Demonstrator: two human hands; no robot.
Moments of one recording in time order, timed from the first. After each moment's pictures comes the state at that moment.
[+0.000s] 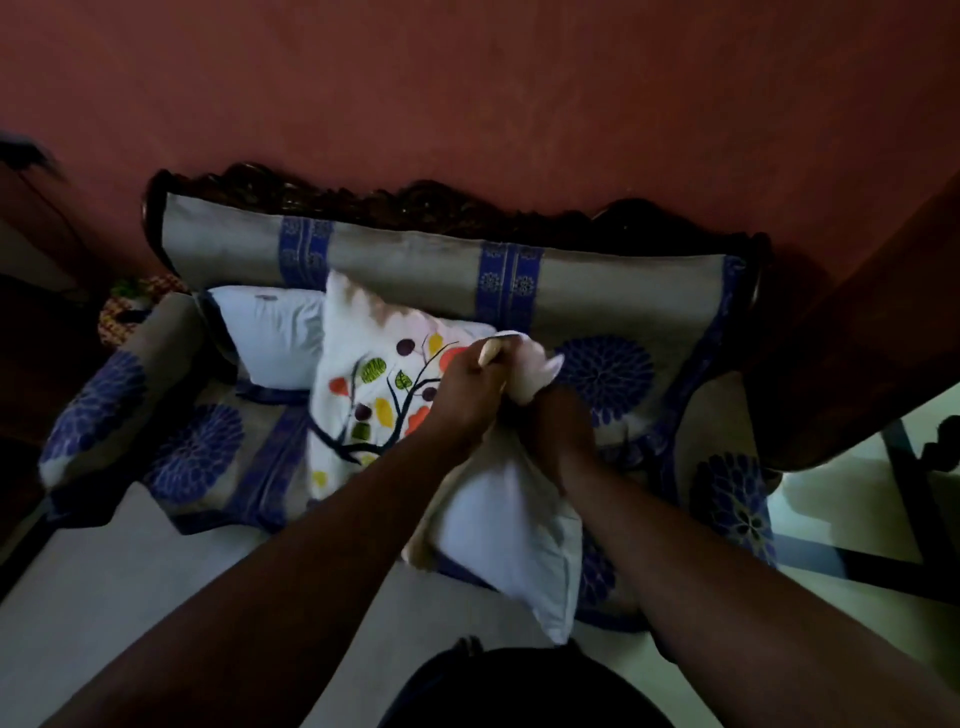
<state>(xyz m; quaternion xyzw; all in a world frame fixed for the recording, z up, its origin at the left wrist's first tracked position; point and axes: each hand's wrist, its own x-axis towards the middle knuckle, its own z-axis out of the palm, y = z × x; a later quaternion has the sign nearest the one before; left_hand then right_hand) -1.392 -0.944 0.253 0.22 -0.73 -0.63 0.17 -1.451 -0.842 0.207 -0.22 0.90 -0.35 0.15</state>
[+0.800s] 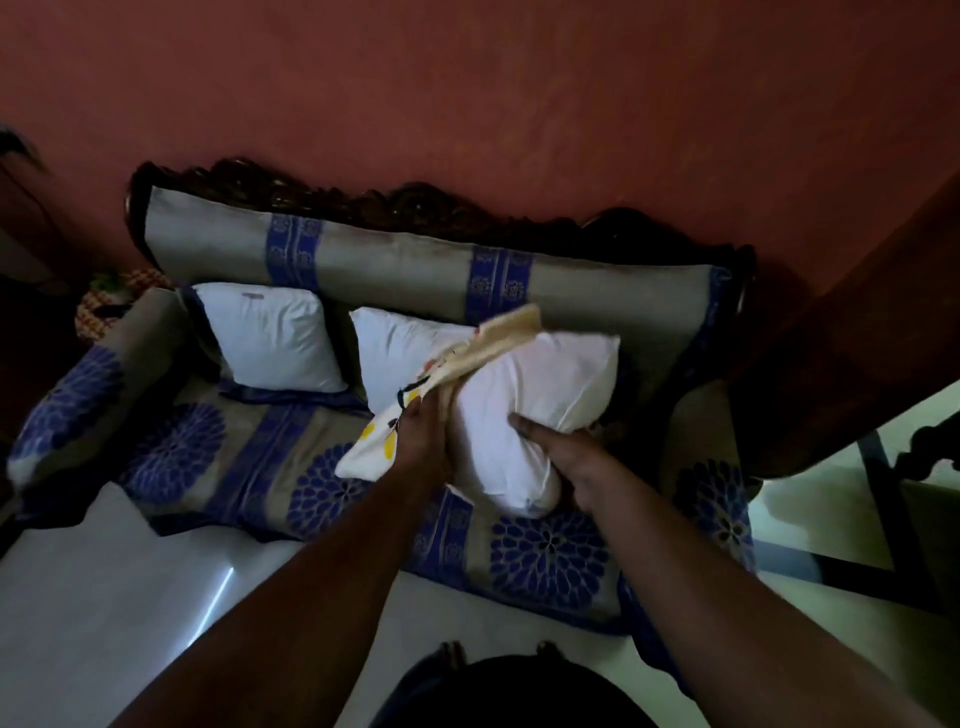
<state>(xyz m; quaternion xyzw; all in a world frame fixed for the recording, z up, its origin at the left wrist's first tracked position) -1.377 -0.976 0.158 0.41 -0.52 -0.74 0.11 -1.449 -0.799 0.194 0.14 0.69 -0.59 0.39</state>
